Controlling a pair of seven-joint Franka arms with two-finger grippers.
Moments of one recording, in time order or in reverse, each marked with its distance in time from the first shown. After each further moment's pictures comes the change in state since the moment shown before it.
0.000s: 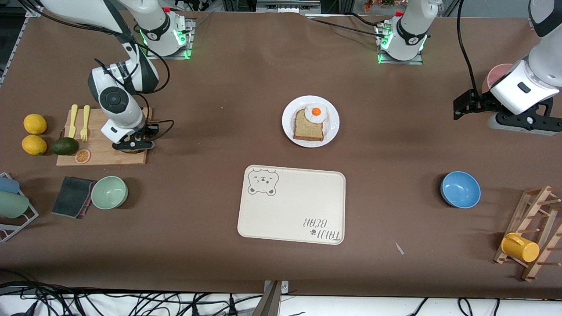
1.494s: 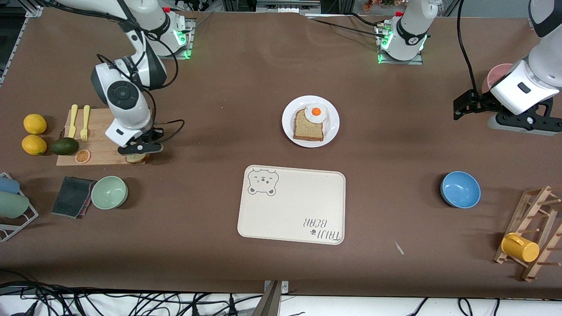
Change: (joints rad) left arm 0.000 0.001 0.000 0.000 0.000 0.000 0.000; right arm 0.002 -0.058 0.163 0.174 0.004 -0.197 0.001
